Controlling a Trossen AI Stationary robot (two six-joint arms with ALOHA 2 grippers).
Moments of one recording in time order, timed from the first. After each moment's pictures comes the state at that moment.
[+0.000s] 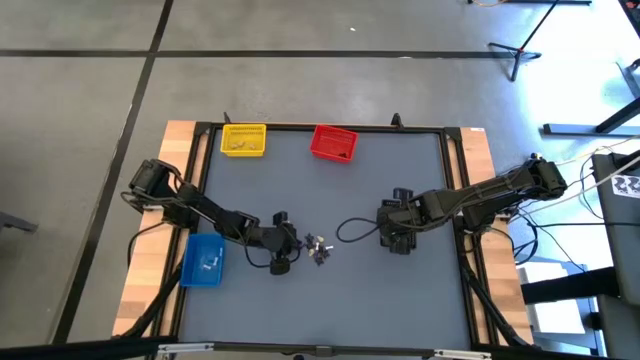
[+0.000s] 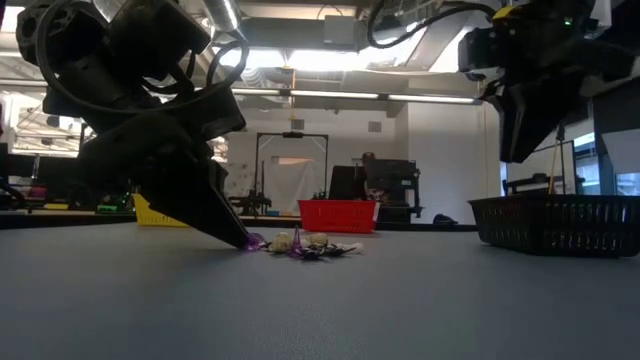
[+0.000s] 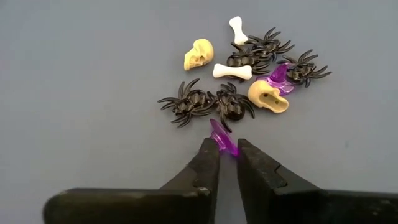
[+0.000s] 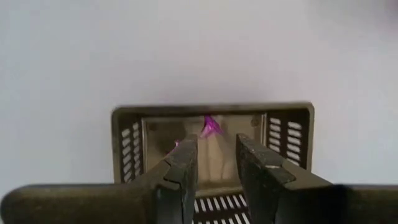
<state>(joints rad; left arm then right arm) -0.28 1.72 0.58 0.37 -0.27 -0.31 0.24 1.39 0.98 -0.94 0.21 0.28</state>
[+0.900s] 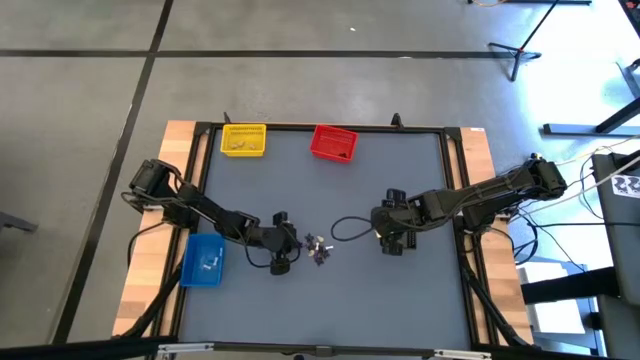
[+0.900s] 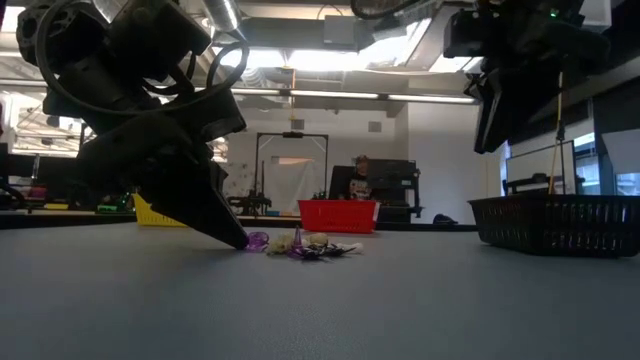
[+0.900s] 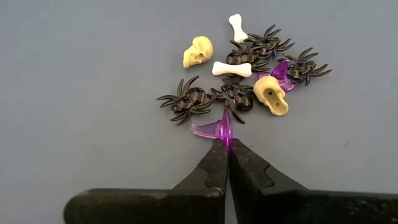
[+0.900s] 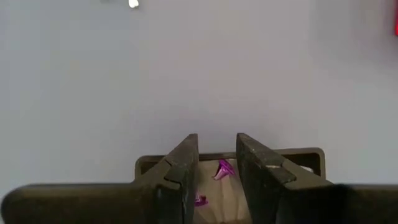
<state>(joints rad) -0.28 1.72 0.58 0.38 -0.27 -0.31 0.24 1.39 0.98 -0.80 0.21 0.28</state>
